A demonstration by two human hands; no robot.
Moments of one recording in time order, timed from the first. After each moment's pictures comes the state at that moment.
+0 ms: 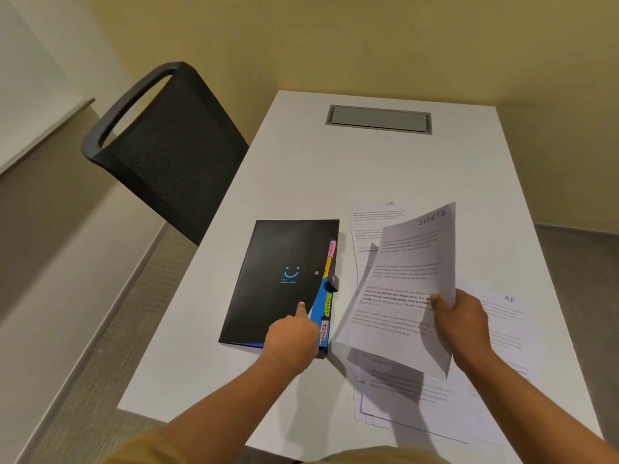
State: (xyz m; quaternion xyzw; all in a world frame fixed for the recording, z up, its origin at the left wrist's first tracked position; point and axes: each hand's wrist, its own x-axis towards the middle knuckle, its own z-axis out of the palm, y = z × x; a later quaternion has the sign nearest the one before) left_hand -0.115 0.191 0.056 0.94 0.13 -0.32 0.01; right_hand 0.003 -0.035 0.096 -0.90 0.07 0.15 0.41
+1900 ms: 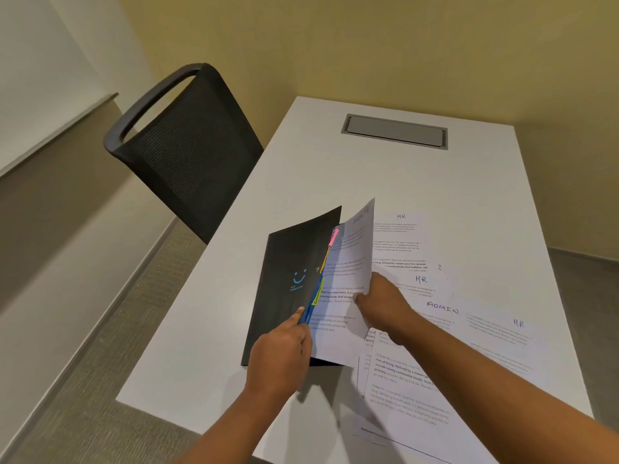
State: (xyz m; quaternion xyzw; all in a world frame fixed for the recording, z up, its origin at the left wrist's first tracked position) left_hand -0.164 0.194 0.071 0.95 0.25 0.01 0.17; right_hand 0.001 0.080 0.121 -0.86 -0.13 0.33 0.35
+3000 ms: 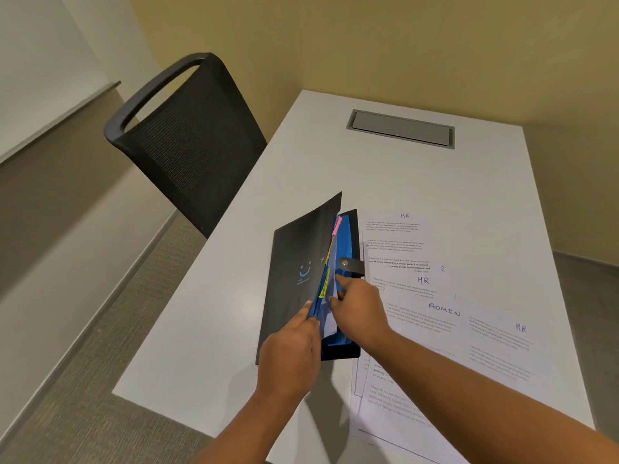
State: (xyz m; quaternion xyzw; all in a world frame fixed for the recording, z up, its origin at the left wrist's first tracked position) left_hand -0.154 0.179 0.066 0.94 0.24 0.13 0.19; right_hand -0.024 0.112 0.096 -0.91 -0.19 0.21 0.30
